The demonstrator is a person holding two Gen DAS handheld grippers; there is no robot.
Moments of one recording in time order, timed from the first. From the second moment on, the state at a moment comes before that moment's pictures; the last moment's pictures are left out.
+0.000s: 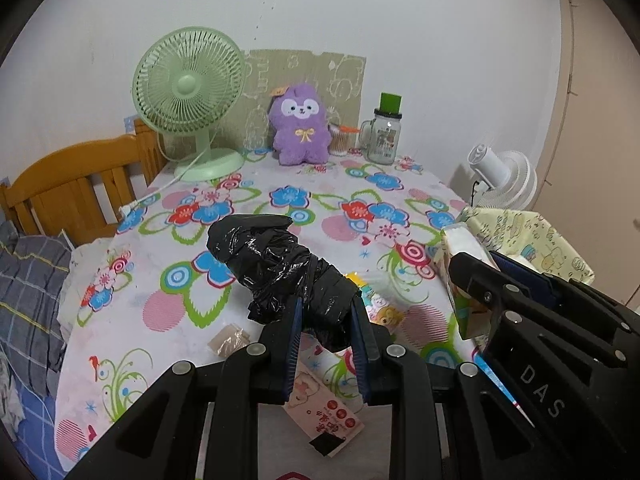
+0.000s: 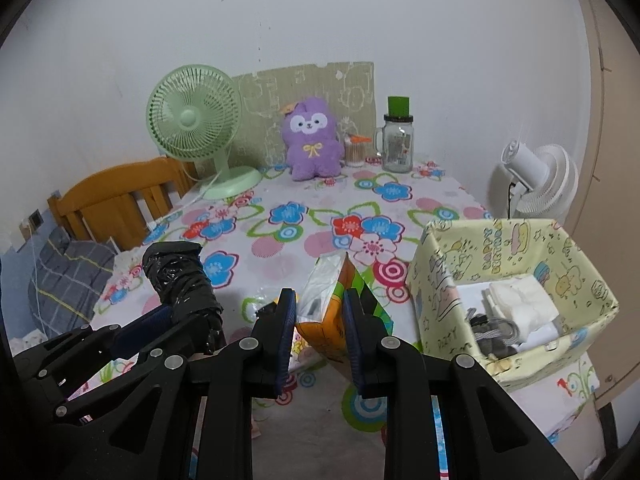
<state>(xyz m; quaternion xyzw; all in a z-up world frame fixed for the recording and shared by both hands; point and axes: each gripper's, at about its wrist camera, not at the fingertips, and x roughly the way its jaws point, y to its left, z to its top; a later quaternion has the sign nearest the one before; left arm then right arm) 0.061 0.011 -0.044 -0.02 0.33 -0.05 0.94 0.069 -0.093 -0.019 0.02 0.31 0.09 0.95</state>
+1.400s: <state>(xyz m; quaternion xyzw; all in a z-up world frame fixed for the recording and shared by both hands) 0.086 -0.090 0.011 0.01 0.28 -0.11 0.95 0.082 -0.198 0.038 0.03 0.27 0.05 0.96</state>
